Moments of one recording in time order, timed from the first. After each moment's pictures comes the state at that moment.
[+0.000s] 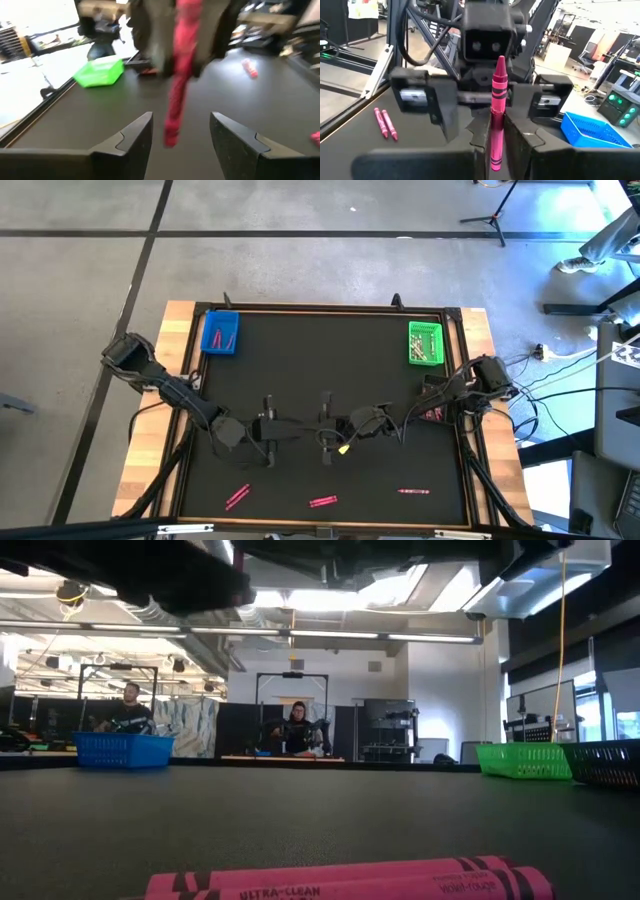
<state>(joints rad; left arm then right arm) -0.55 1.48 0.52 0.71 -0.71 0.03 0.33 1.88 1.05 0.77 0.28 -0.26</state>
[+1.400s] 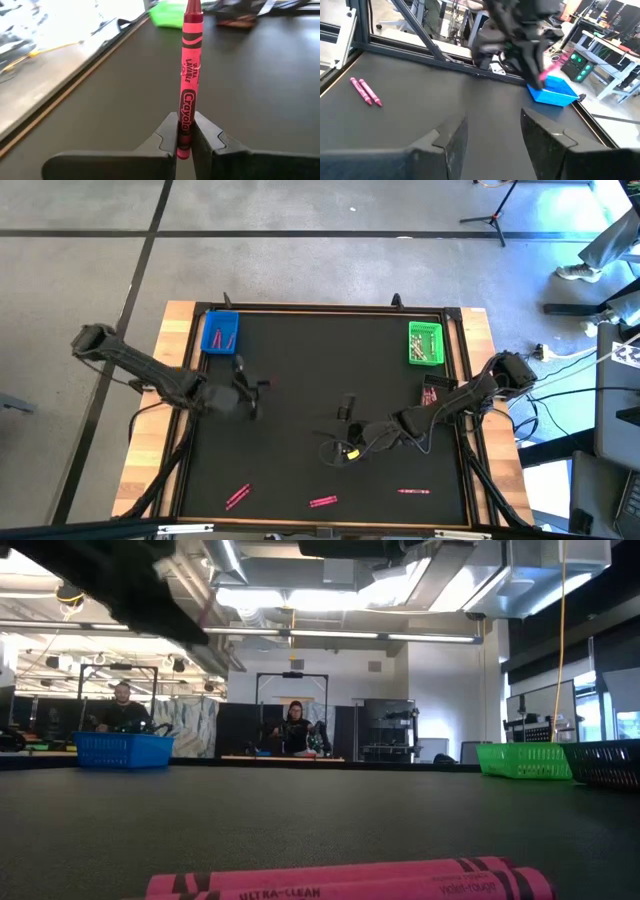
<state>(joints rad) -0.37 0.99 0.52 -0.14 -0.78 -0.33 0.44 1.70 1.06 0.36 0.59 -0.14</state>
